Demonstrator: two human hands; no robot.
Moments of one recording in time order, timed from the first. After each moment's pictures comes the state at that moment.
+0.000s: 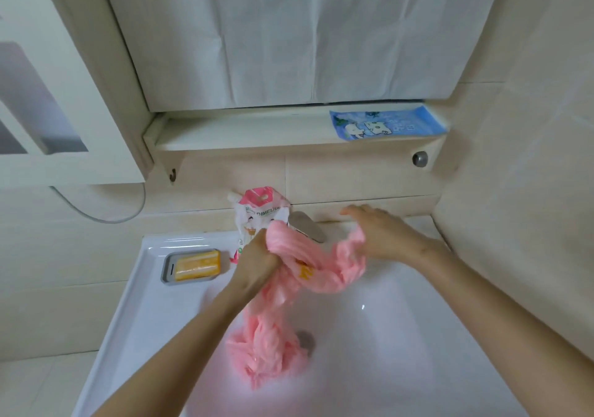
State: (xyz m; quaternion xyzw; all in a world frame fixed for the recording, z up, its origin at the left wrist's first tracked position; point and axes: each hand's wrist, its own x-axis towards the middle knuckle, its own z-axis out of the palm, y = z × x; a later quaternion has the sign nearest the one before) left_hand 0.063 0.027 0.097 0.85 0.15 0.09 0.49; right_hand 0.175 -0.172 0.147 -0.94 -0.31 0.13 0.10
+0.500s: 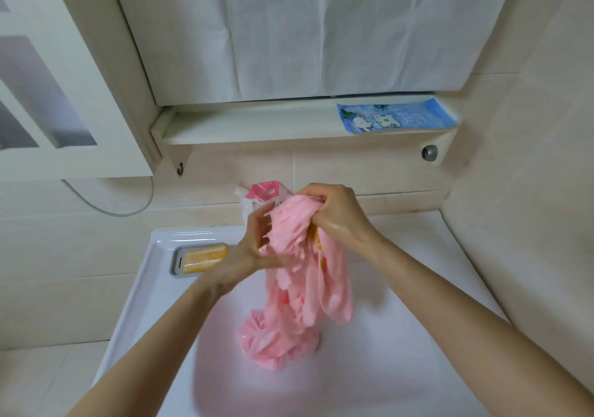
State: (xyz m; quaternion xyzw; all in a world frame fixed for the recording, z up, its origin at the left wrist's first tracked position) left_hand 0.050 0.064 0.102 0.76 0.02 -0.02 0.65; right_hand 0.146 -0.095 0.156 -0.82 -0.31 0.01 0.48
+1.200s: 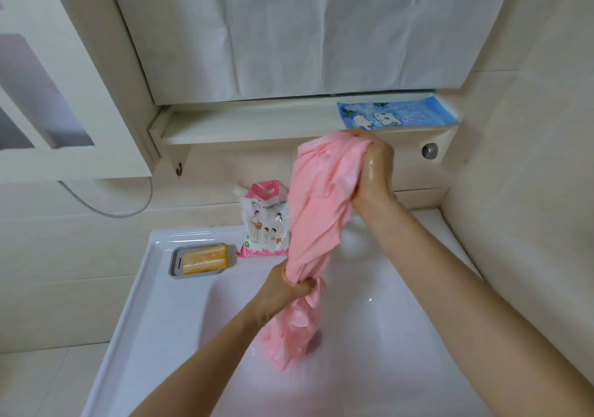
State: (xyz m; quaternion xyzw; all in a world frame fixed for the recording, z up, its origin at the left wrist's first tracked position) left_hand 0.050 0.015 0.039 0.77 0.15 -0.05 0.62; right_hand 0.167 -0.087 0.209 -0.52 -0.02 0.04 0.85
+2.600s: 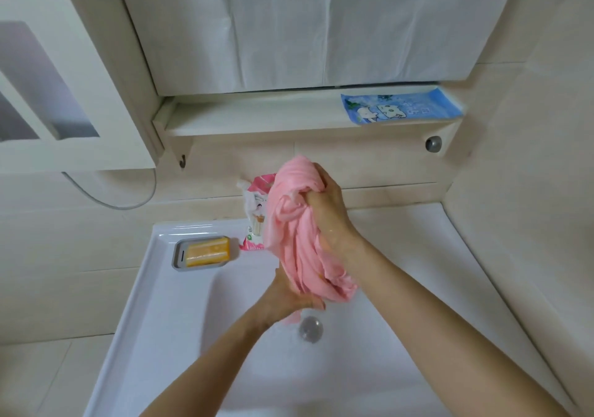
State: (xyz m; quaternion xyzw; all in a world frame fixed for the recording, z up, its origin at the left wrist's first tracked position) left_hand 0.035 0.010 0.028 0.79 0.09 -0.04 0.60; right_hand 0.119 -0.067 0.158 -0.59 -0.19 0.13 0.78
